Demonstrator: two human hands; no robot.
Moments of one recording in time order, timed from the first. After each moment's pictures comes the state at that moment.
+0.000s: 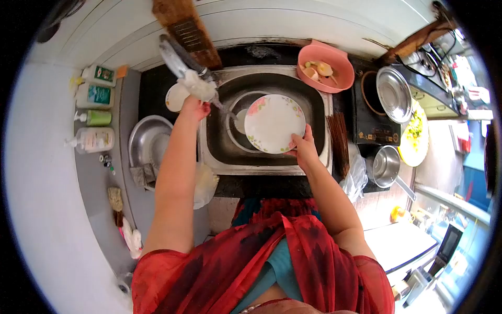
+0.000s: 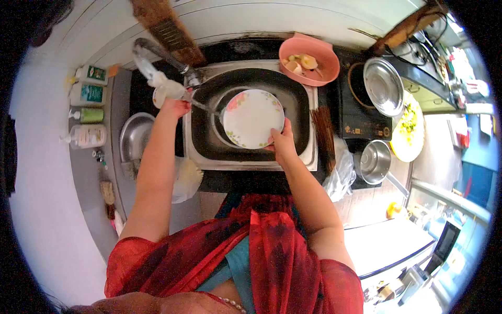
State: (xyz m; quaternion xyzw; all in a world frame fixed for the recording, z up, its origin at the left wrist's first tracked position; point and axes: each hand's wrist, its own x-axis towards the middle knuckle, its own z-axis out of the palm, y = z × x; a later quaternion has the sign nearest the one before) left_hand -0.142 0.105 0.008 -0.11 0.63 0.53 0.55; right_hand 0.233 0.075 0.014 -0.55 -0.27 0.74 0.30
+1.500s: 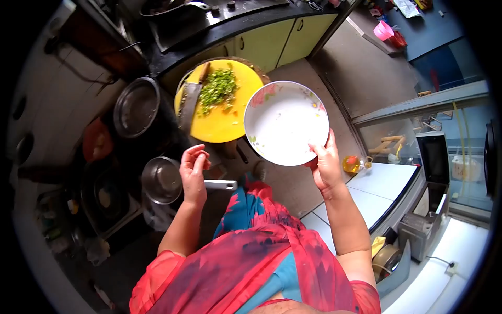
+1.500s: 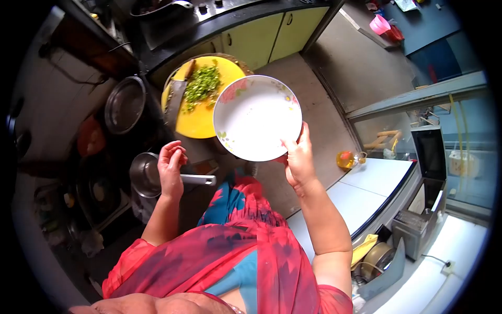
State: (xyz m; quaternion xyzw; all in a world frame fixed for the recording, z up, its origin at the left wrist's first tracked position) left_hand 0.725 0.107 0.072 0.34 0.53 0.51 0.59; right_hand 1.017 0.079 0.134 -0.55 -0.19 0.53 0.62
